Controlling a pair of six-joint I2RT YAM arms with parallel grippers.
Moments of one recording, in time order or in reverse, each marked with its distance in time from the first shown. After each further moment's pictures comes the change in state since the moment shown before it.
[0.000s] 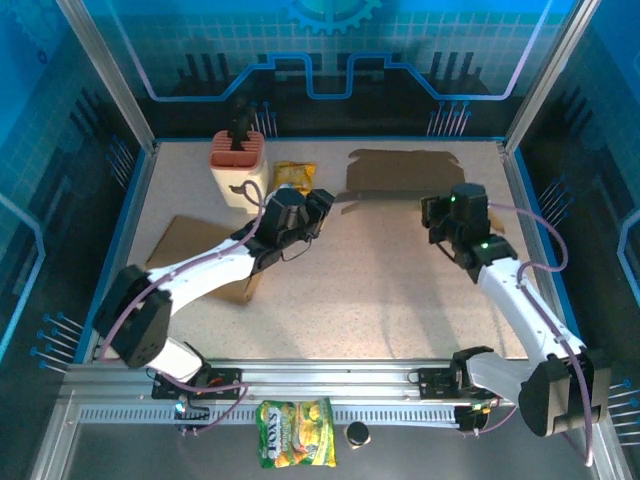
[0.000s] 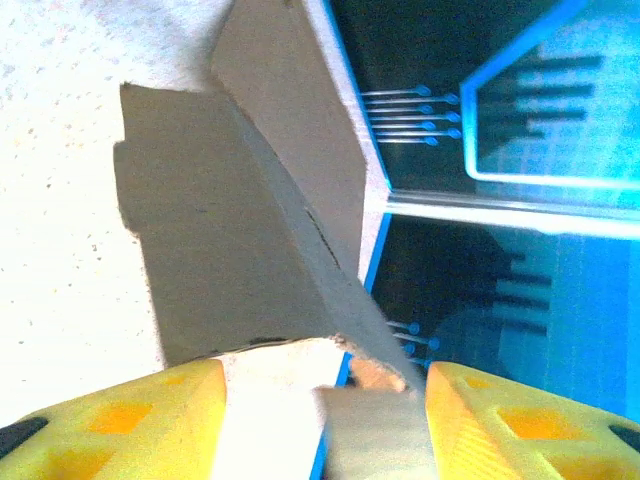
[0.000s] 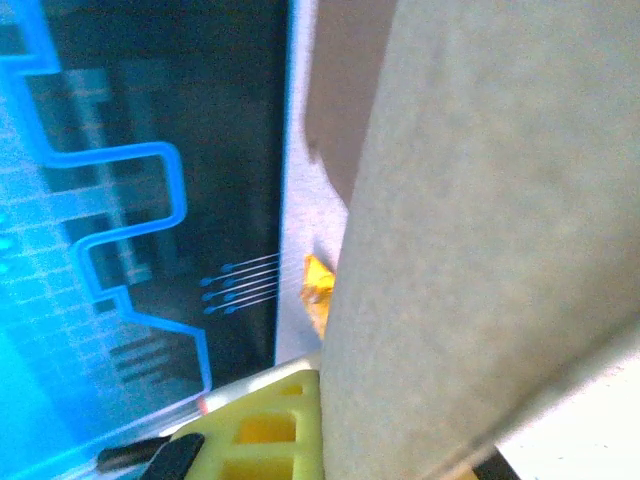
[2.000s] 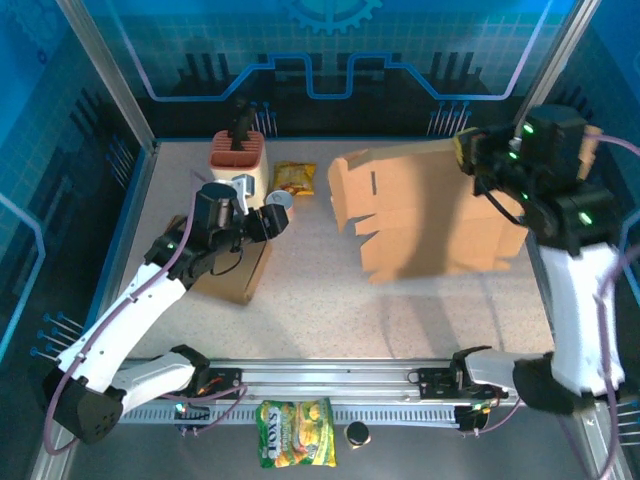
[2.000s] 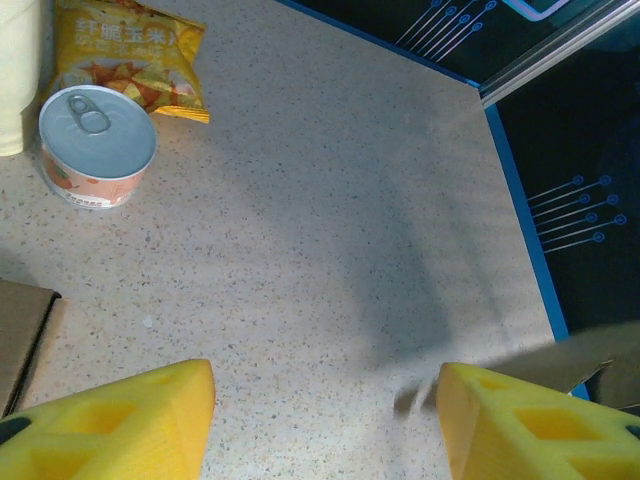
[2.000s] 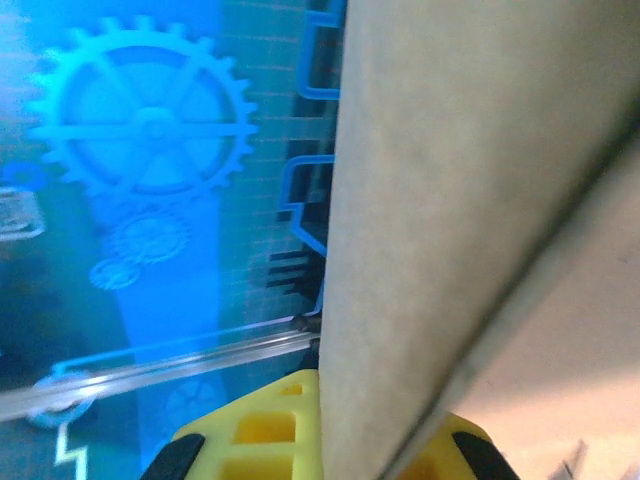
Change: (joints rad) left arm 0.197 -0.420 0.079 -0.652 0.171 0.818; right arm 0.011 0.214 1.023 -0.734 -0.052 -0.074
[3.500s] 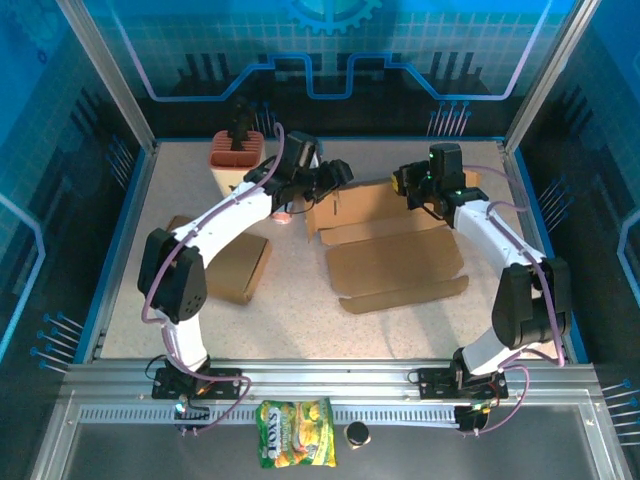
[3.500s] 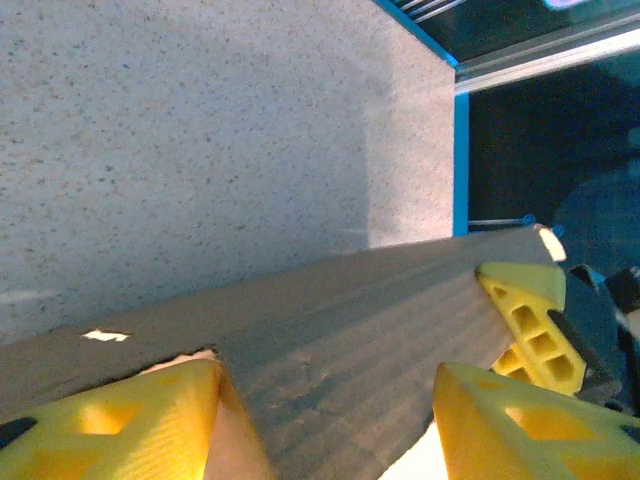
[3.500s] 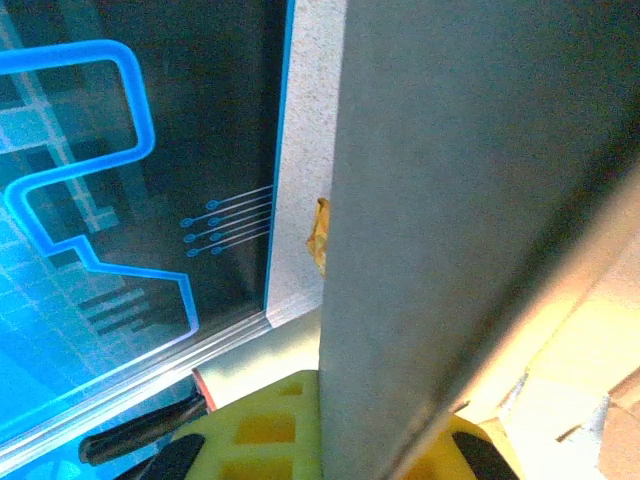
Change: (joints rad) left arm -0.071 0.758 0.518 0.157 0.141 -0.291; right arm -0.020 0.245 -0.755 0.837 -0.192 0.048
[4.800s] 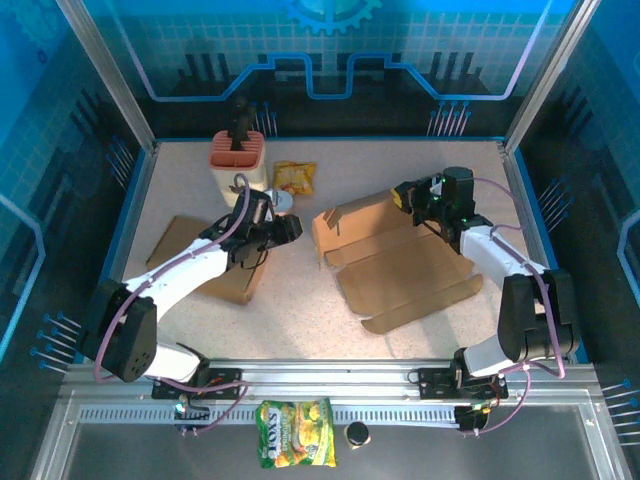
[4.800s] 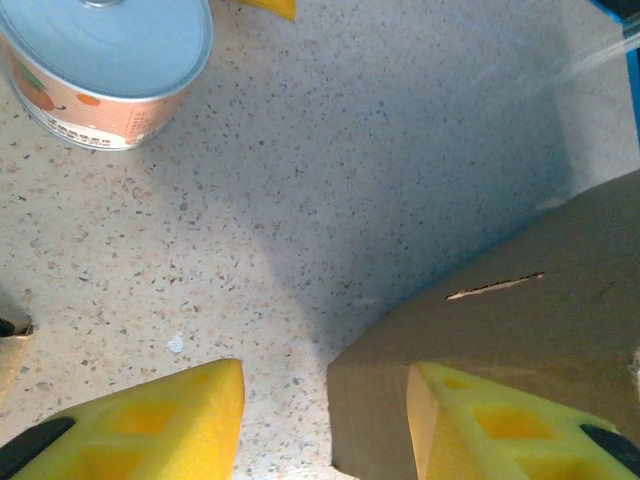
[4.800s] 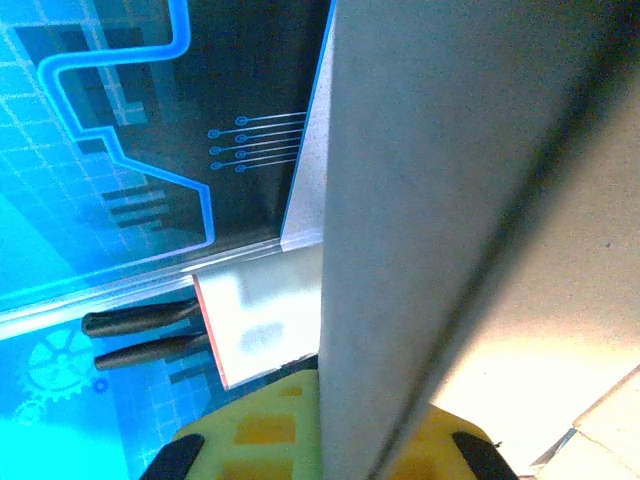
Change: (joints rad) left arm 0.095 -0.405 -0.682 0.183 -0.114 0.278; right arm -0.059 -0.079 -0.276 0.344 -0.221 -0.134
